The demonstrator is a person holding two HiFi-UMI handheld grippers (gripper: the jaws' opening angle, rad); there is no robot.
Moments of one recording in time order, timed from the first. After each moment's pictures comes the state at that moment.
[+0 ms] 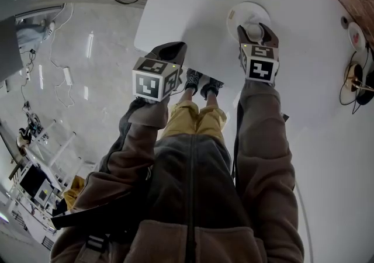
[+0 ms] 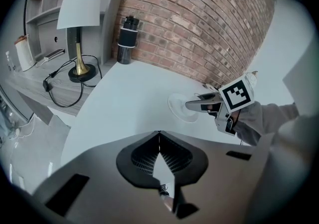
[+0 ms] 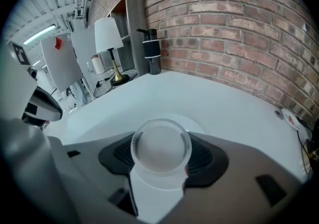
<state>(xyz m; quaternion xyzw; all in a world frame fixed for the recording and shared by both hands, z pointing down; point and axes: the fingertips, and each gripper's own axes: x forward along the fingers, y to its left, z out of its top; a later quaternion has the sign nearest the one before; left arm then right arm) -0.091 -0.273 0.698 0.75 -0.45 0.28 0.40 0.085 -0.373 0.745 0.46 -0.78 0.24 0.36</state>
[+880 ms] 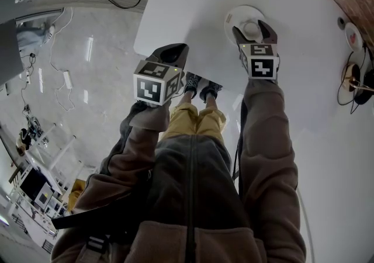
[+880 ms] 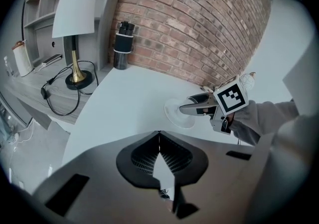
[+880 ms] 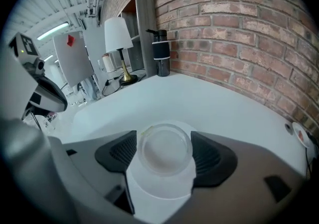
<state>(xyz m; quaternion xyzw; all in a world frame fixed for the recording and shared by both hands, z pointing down) -0.082 -0.285 0.685 0.76 -0.45 0.27 0.38 0.076 -0.387 0.742 0.41 -0.81 0.21 0.36</state>
